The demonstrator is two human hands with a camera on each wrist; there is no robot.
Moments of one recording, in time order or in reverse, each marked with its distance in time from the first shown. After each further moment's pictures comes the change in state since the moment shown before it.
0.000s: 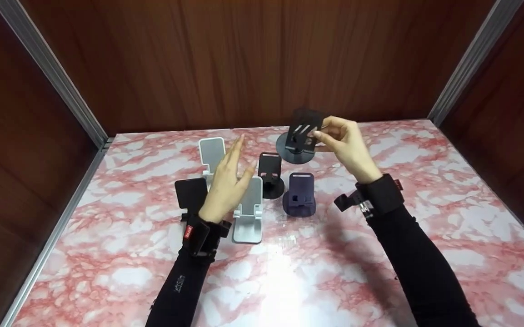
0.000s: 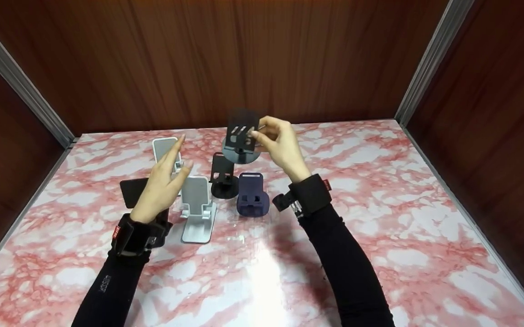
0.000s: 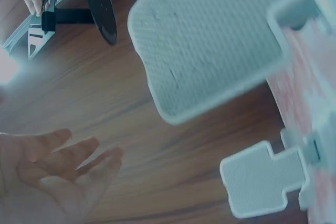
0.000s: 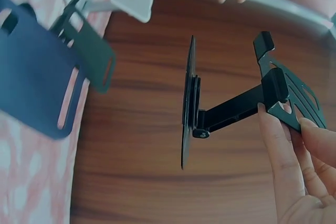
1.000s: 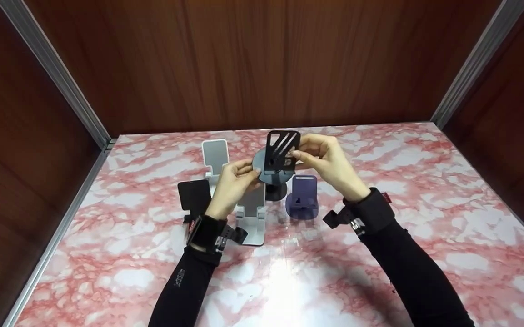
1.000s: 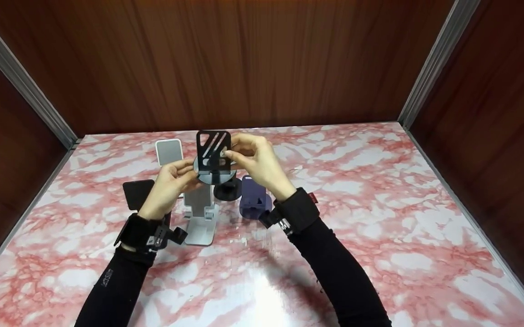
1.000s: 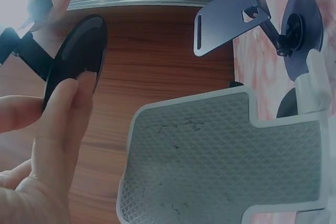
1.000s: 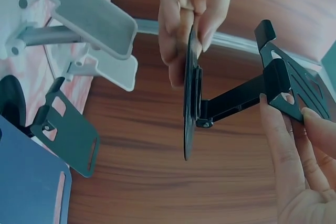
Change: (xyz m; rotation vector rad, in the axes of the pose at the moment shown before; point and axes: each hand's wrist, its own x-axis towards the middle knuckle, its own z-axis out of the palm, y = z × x) left_hand 0.006 -0.006 0.015 -0.860 -0.002 -0.428; right_hand -0.020 -0.014 0.043 0.042 -0.193 -0.040
